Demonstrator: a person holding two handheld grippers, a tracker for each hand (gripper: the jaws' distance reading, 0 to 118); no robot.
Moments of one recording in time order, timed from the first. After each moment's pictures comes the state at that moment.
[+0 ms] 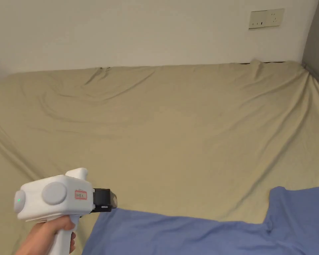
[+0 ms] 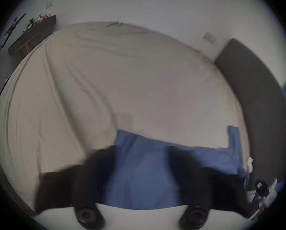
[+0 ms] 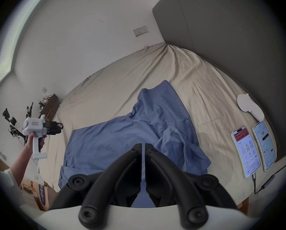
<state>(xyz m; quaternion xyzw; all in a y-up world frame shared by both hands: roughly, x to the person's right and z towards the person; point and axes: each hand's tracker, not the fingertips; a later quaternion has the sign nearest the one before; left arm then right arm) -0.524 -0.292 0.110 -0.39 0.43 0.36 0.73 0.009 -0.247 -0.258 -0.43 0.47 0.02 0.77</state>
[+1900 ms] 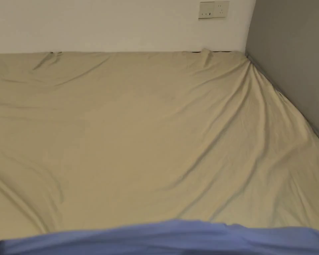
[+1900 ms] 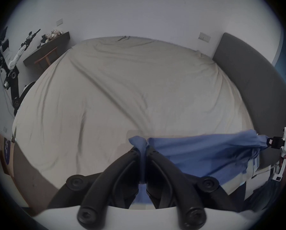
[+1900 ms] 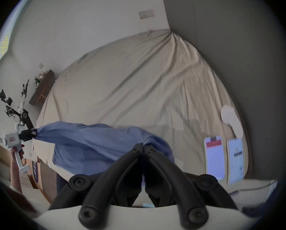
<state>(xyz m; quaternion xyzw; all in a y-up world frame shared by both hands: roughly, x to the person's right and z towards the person) -0.293 -0.203 0.232 -0.39 0.47 0.28 0.74 0.041 -0.188 -0.298 -0.48 0.47 0.16 0.72</state>
